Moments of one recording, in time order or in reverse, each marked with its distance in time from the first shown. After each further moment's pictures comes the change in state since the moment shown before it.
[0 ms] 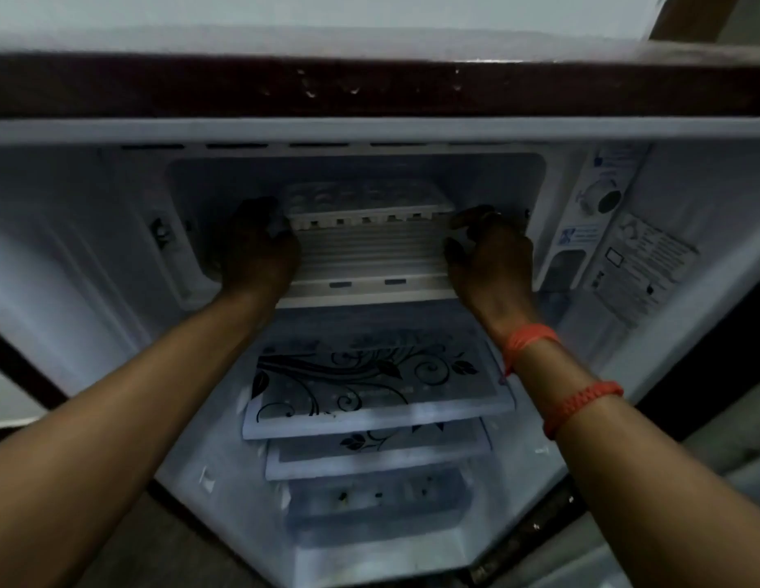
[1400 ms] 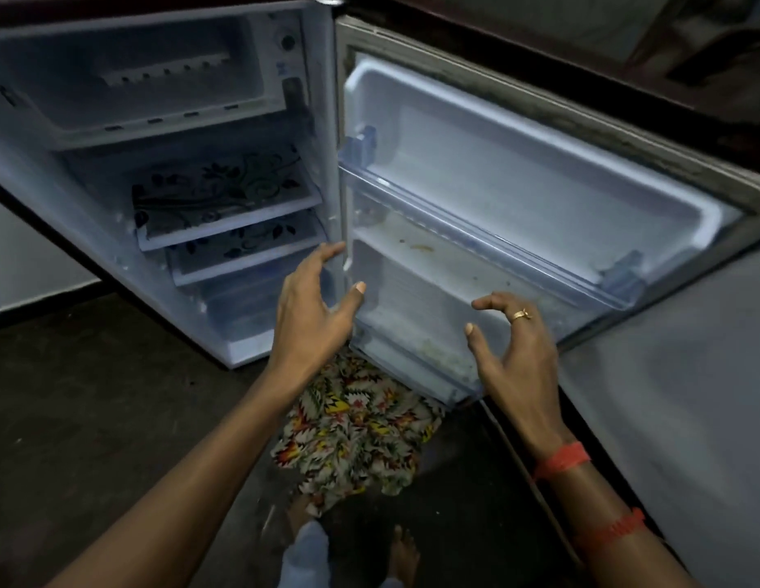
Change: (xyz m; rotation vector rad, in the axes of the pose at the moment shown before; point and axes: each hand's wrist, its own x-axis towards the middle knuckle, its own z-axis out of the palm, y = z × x) left_hand -0.486 0.185 -0.075 -0.061 -0.629 0.110; right_hand -0.439 -0.017 -0.430 -0.185 0.012 0.330
